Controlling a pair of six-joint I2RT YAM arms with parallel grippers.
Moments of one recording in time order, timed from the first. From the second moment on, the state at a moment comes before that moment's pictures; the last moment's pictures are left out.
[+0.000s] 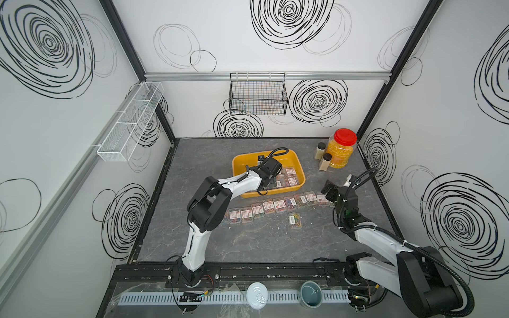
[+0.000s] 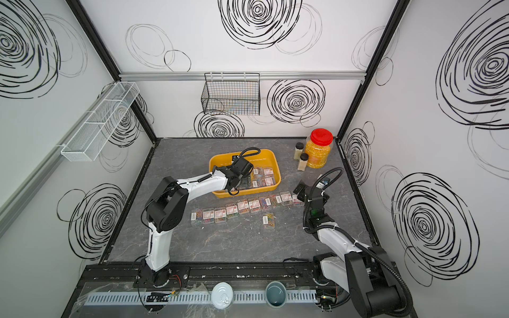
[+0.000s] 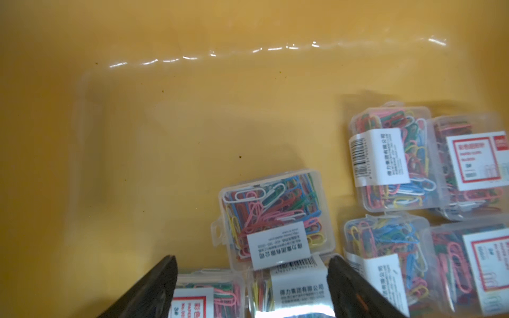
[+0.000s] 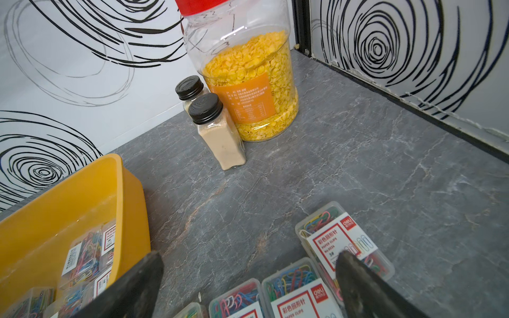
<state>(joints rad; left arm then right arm) -0.67 2.09 1.51 -0.50 -0.35 -0.68 0.24 1.13 0.30 0.41 0.41 0.50</state>
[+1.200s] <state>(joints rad) -0.67 1.95 1.48 -0.54 -0.35 -0.64 0.45 1.28 0.59 0.40 0.36 0.53</state>
